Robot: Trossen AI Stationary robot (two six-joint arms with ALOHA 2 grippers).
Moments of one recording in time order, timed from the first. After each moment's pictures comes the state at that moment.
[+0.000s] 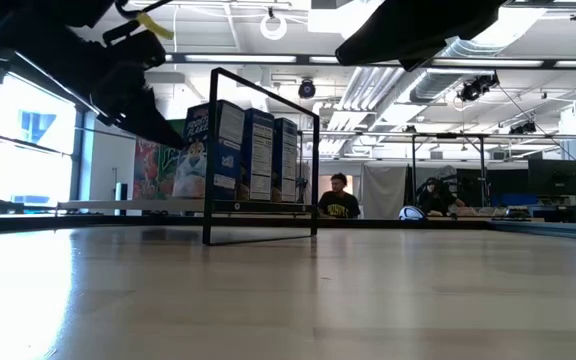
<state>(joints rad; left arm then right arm) -0.17 1.07 0.44 -0.02 -0.55 -0.23 0.54 1.66 0.98 0.07 0.45 0.20</state>
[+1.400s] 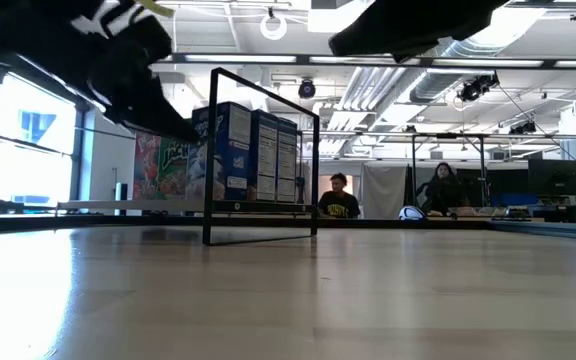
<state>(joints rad) -0.24 1.19 0.44 0.19 -0.53 -0.27 0.54 1.66 0.95 0.16 0.45 0.08</state>
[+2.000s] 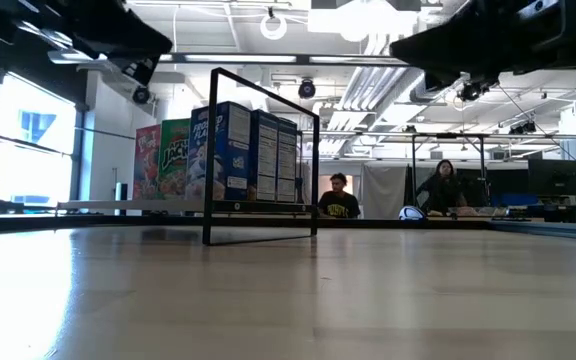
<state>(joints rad) -0.21 0.86 0.44 0.10 -0.05 -0.05 0.35 1.32 0.35 0.89 0.23 -0.13</state>
